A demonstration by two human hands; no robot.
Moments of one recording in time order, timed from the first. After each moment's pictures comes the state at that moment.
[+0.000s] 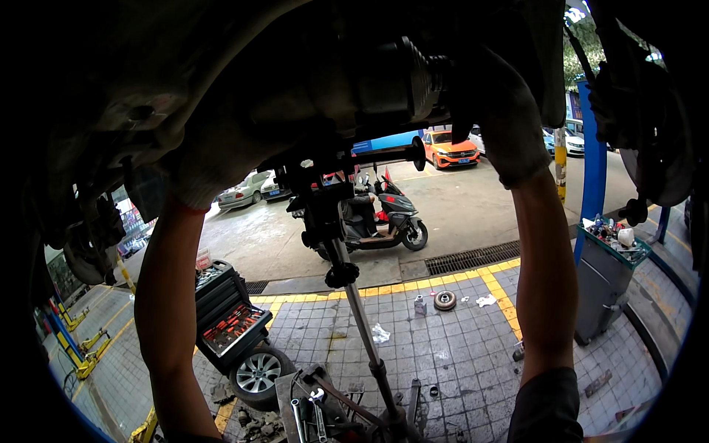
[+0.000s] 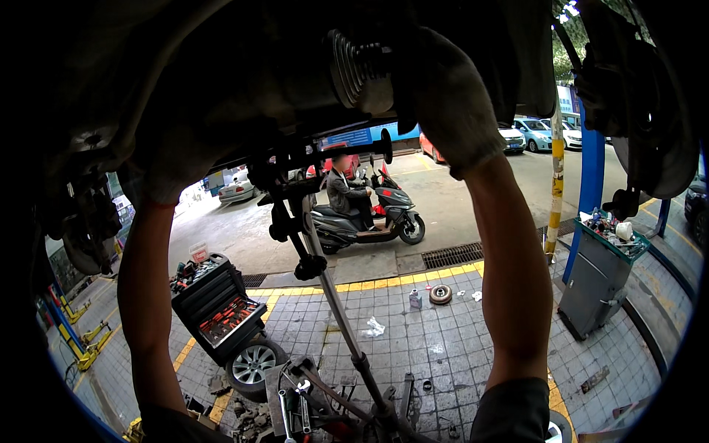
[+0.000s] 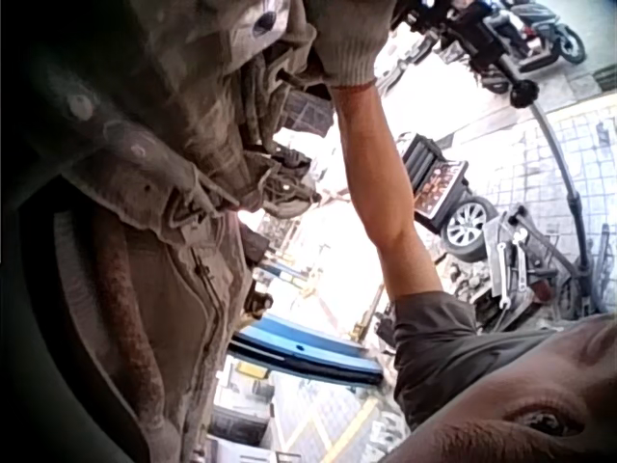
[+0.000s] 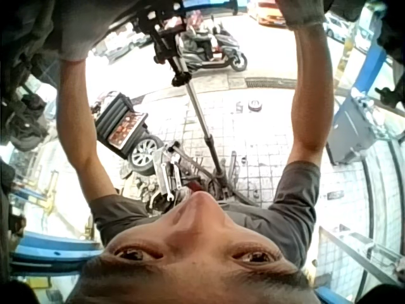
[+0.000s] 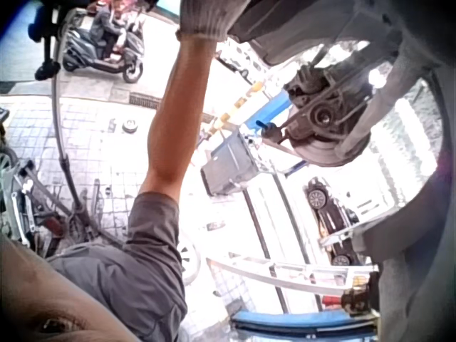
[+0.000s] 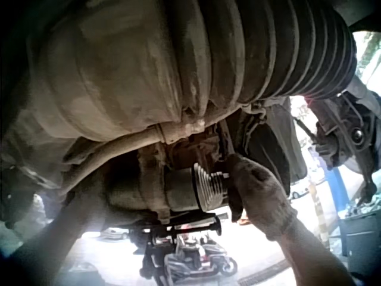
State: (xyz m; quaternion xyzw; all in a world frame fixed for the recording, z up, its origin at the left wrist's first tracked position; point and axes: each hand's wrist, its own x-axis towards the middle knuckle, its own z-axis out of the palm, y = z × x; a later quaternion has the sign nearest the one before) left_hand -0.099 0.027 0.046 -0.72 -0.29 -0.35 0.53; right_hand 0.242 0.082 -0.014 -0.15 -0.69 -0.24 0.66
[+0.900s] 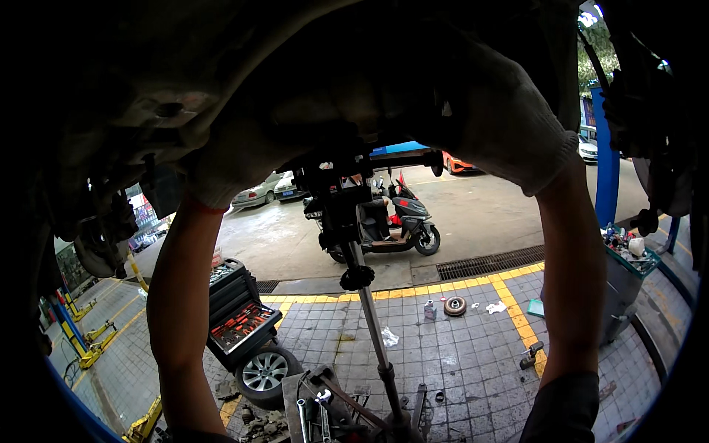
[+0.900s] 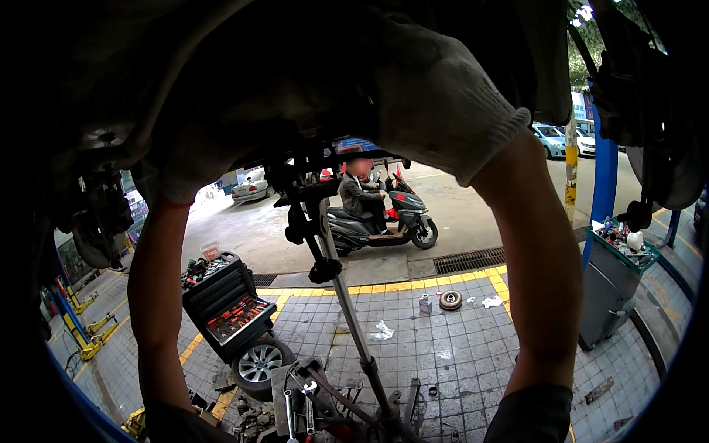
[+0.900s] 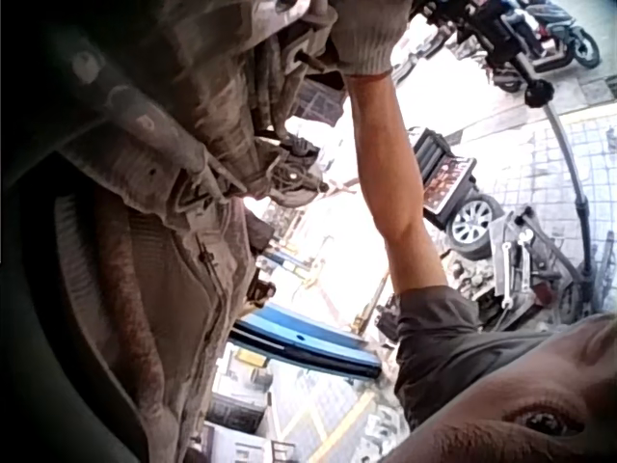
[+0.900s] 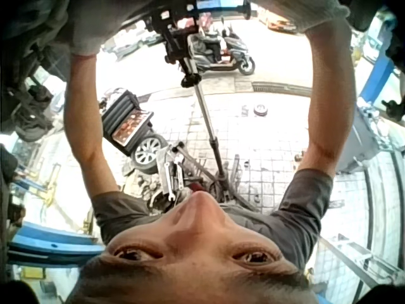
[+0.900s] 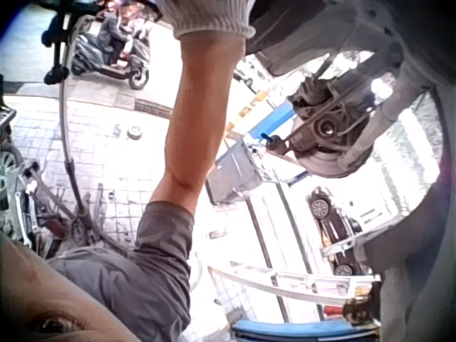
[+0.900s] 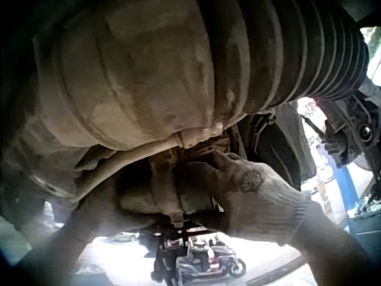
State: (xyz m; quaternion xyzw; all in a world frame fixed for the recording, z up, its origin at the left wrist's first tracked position) left_hand -0.095 0.024 0.046 -0.69 -0.32 -0.32 0.57; right_hand 0.213 0.045 0.012 -0.11 -0.68 -0.53 0.50
